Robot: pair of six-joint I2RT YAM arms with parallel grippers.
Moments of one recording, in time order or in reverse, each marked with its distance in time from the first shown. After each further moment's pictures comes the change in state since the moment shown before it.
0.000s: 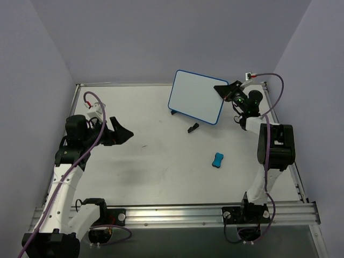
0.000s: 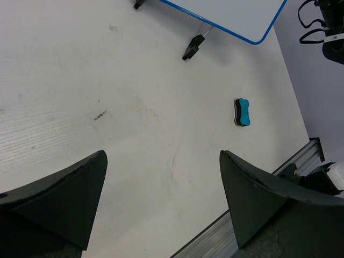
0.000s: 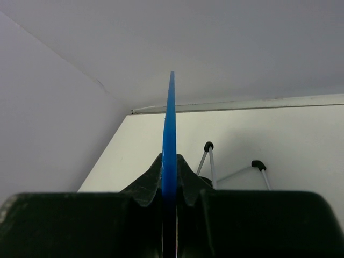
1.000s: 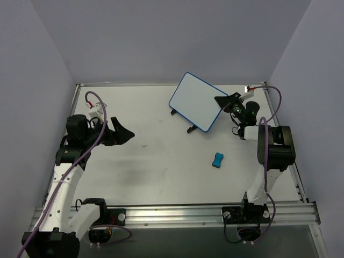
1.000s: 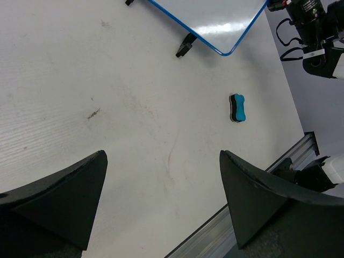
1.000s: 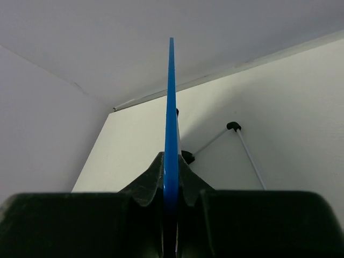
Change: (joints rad) left arm -0.005 0.008 0.000 0.001 0.026 0.000; right arm 0.009 -0.005 -0.179 0.061 0.102 -0.005
